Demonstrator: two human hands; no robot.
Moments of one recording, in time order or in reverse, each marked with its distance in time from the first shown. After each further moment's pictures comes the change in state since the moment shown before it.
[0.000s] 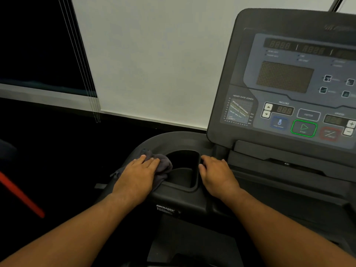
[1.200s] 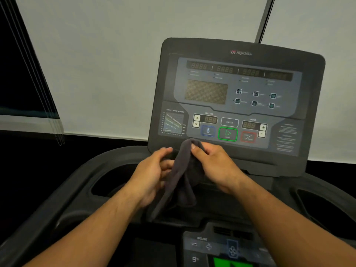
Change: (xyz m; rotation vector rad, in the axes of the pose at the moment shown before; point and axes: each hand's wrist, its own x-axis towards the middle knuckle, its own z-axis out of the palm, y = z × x) left_hand 0.046 0.206 -0.090 -1.921 -0.202 -0.335; right_hand -0.057 0.098 -0.126 1.139 0.130 -0.007
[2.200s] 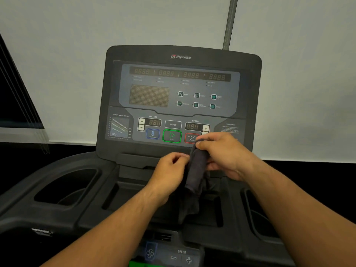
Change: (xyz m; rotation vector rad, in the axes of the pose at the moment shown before) left_hand 0.023 -0.056 0.203 0.452 0.162 0.235; right_hand -0.039 -0.041 -0.184 -0.001 0.037 0.199
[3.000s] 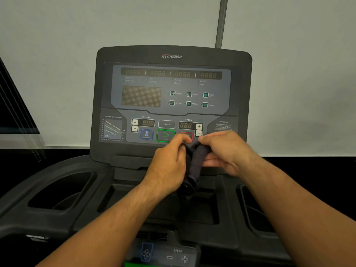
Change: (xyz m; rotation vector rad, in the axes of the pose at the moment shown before) left_hand -0.016 0.031 -0.002 0.435 0.003 0.452; right_hand 0.000 0.001 -0.015 0.138 0.158 0.079
